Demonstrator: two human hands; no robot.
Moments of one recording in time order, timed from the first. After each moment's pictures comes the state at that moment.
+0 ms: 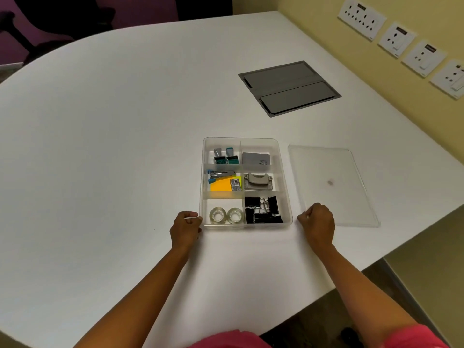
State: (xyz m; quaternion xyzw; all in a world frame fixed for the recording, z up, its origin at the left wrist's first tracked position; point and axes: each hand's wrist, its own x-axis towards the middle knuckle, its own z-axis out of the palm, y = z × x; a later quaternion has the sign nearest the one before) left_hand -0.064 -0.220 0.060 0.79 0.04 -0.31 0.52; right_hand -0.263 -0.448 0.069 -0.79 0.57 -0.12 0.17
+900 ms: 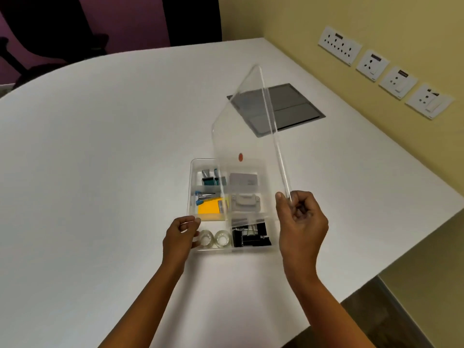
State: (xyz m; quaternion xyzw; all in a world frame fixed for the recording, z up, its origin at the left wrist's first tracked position) left_hand -0.066 -0.251 0.105 0.74 0.01 -0.33 0.59; right_hand -0.214 -0.374 0.214 -0.63 0.37 -0.49 0.47
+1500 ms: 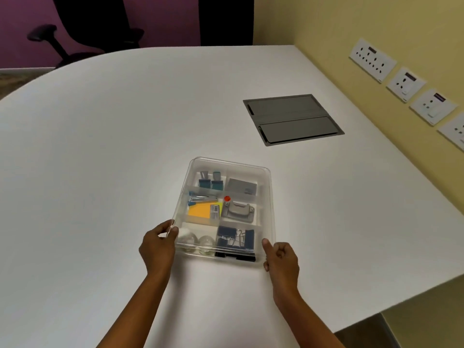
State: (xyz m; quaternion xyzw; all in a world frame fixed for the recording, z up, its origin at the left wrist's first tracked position) left_hand -0.093 -0.271 0.092 0.83 0.11 -0.13 0.53; right_hand -0.255 -0.439 0.100 -0.55 0.56 -0.18 0.59
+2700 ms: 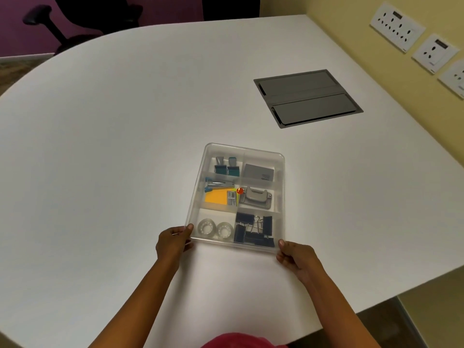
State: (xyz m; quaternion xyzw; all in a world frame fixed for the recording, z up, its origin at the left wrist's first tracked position) left_hand -0.070 -0.239 0.056 0.73 0.20 -0.31 0.57; right_hand -0.256 -0.453 0.073 -0.39 0.63 -0.02 0.67
